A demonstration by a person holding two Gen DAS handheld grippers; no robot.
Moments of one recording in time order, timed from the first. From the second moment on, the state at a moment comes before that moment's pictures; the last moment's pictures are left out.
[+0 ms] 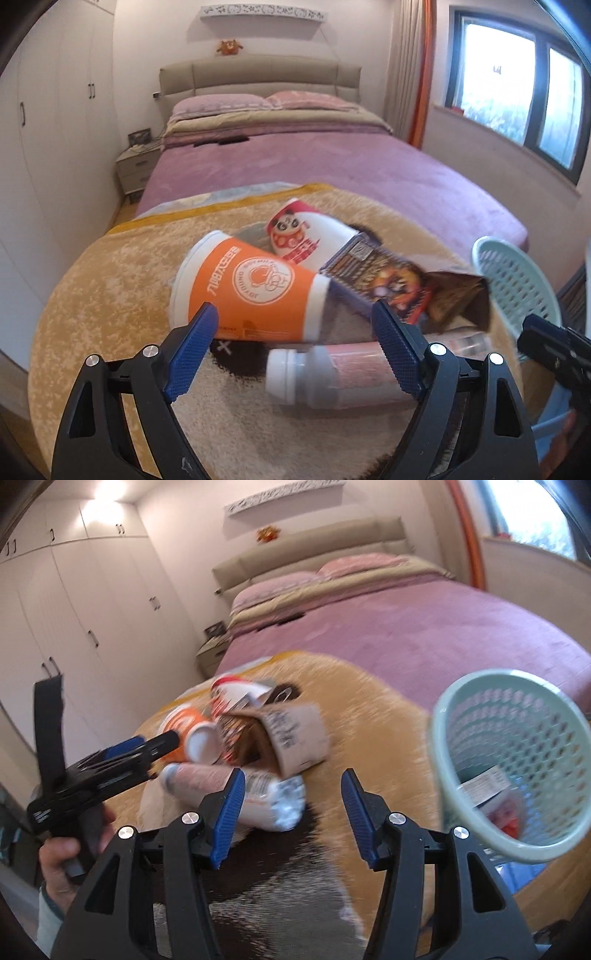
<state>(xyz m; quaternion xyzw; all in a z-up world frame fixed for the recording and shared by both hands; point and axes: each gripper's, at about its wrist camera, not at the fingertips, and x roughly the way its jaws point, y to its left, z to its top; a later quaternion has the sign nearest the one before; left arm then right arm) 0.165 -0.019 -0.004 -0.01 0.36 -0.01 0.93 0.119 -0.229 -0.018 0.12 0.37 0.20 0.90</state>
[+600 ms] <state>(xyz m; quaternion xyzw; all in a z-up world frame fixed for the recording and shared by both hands) 0.152 0.012 -0.021 -0.02 0.40 0.03 0.92 0.097 -0.186 -0.031 0.09 0.39 0.26 0.88</state>
